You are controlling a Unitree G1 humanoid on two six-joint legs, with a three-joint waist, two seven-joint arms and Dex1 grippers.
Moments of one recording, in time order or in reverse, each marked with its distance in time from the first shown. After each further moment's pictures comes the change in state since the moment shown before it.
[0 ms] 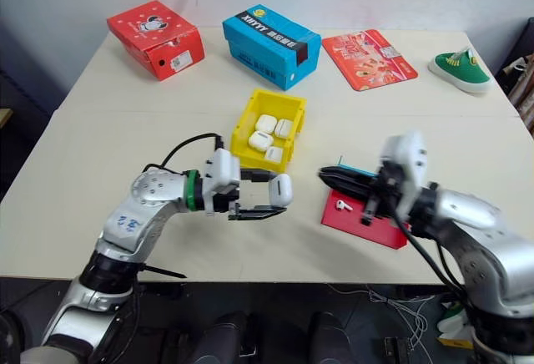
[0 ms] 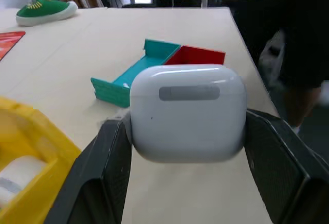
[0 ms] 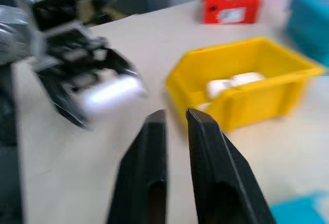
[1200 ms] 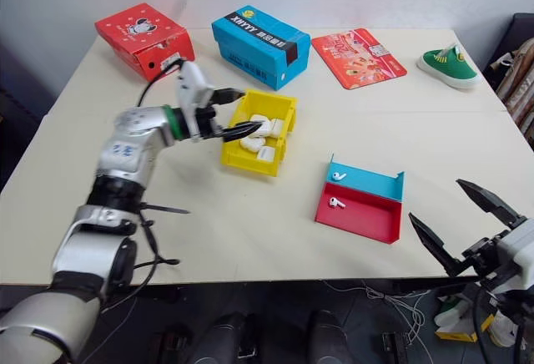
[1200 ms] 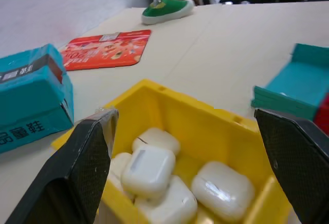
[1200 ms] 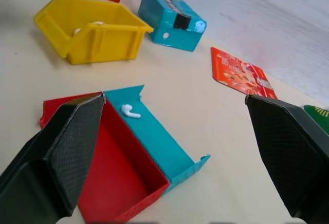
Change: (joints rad) left arm -0.424 -0.033 0.048 0.678 0.249 -0.340 0.065; right arm 0.415 0.027 -0.234 0.128 -0.126 -0.595 0.075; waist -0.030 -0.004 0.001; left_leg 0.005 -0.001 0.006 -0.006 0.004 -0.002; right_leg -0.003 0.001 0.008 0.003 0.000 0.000
